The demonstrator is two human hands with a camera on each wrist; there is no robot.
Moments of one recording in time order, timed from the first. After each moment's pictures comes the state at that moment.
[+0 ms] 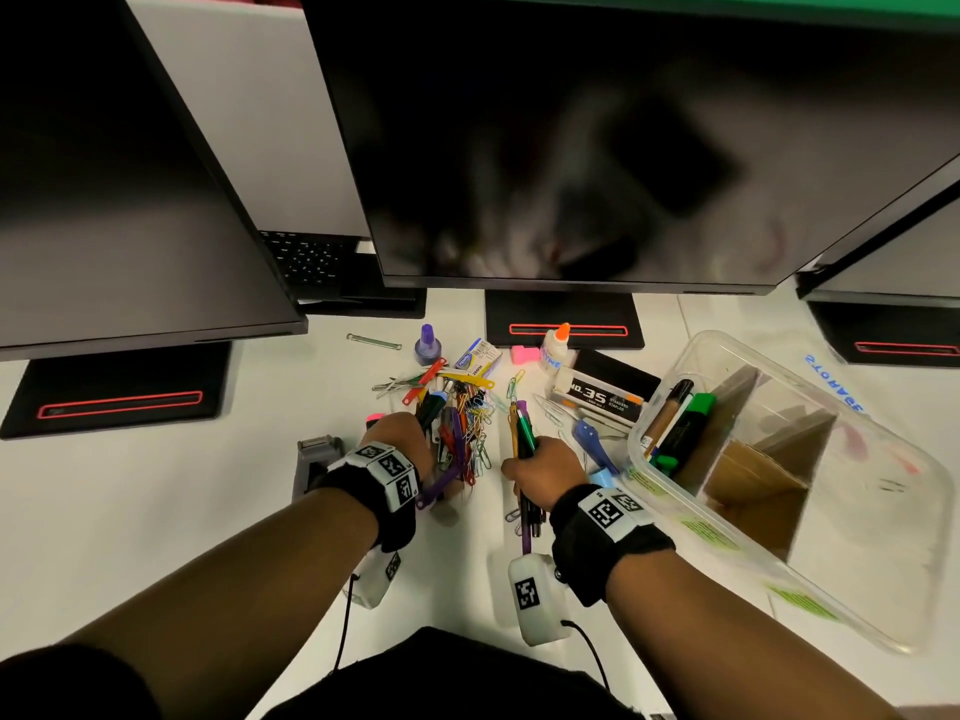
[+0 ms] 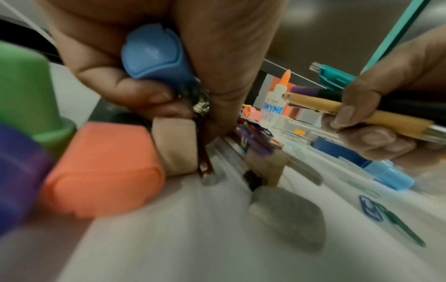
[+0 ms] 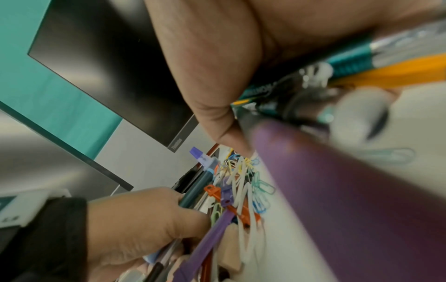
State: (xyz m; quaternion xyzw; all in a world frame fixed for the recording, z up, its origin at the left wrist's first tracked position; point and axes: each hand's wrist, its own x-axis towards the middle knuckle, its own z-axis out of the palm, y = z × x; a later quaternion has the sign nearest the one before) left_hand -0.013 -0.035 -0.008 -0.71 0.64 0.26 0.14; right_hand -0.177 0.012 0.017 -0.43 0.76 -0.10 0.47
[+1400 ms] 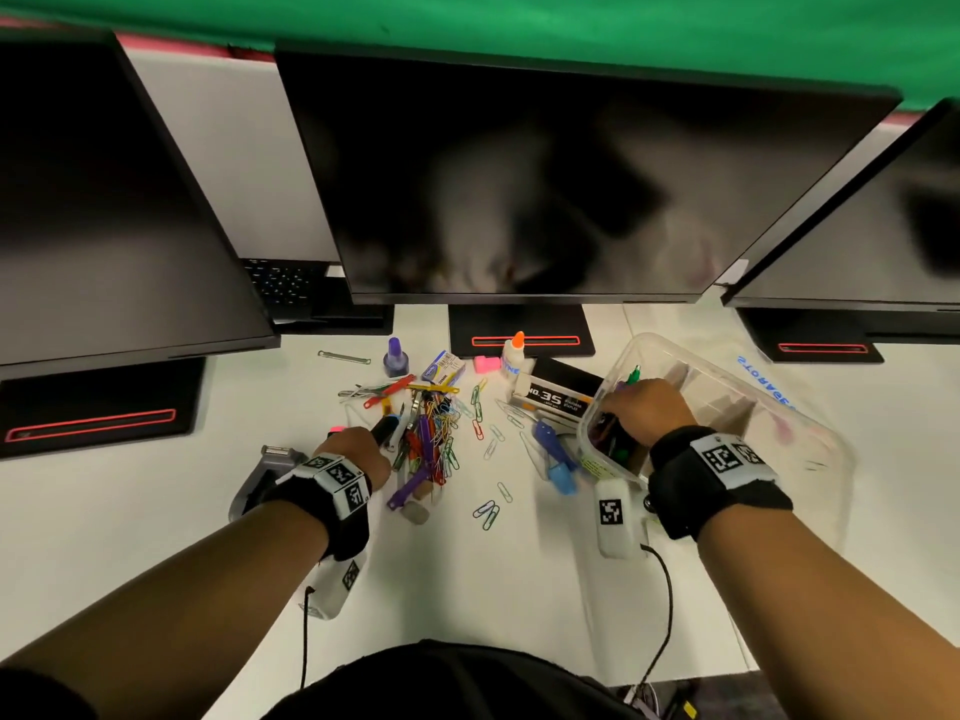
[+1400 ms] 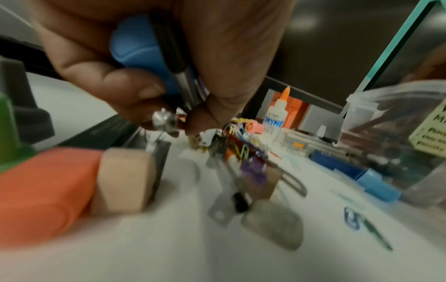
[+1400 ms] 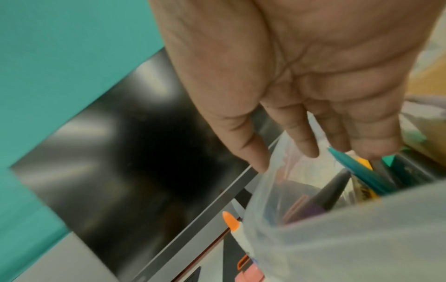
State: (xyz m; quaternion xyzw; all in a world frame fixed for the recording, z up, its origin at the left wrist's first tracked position) left_hand -0.002 -0.016 0.024 -0.73 0.61 0.29 0.14; right_hand -0.289 0.007 0.102 -0.41 0.85 -0.10 0.30
